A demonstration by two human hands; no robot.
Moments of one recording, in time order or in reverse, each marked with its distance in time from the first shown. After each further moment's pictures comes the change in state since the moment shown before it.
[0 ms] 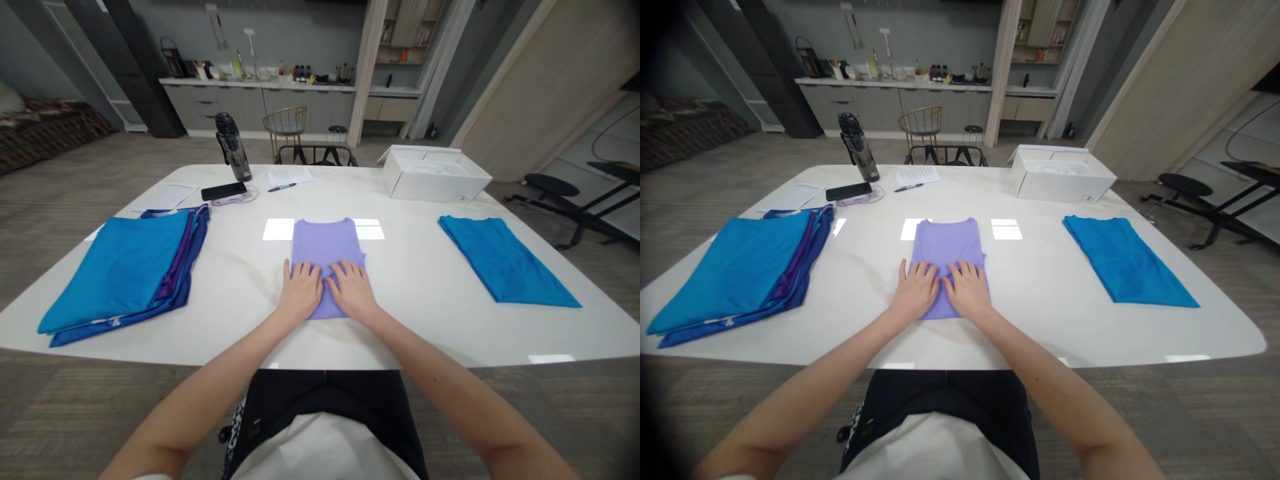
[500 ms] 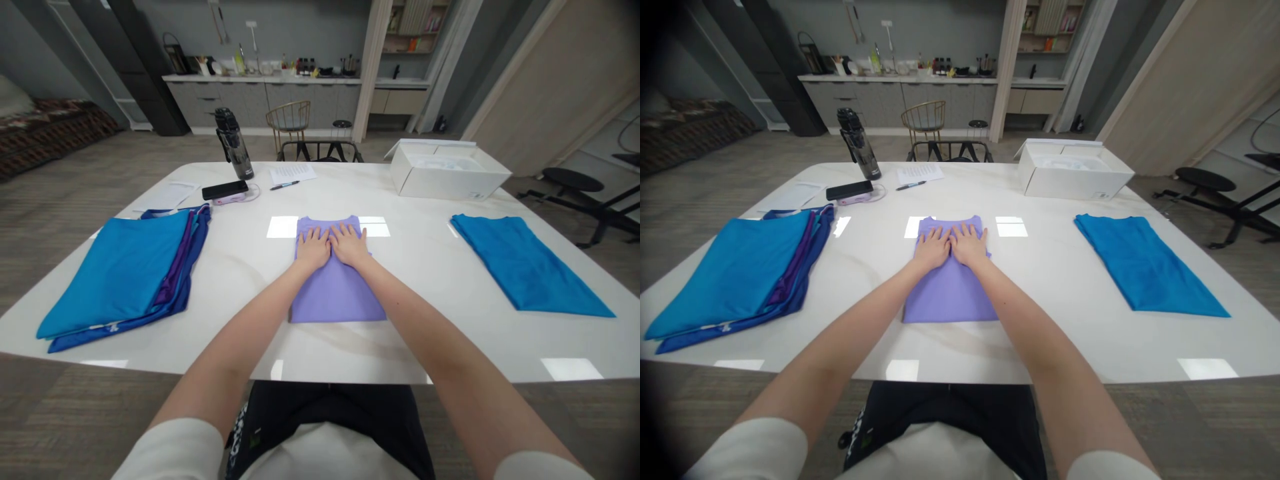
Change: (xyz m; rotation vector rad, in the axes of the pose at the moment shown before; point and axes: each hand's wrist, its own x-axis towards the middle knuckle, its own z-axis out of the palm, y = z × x) left_hand 0.133 -0.034 0.059 -0.142 -0.241 -0.139; right_hand 0.141 0.039 0.026 0.008 -0.174 0.121
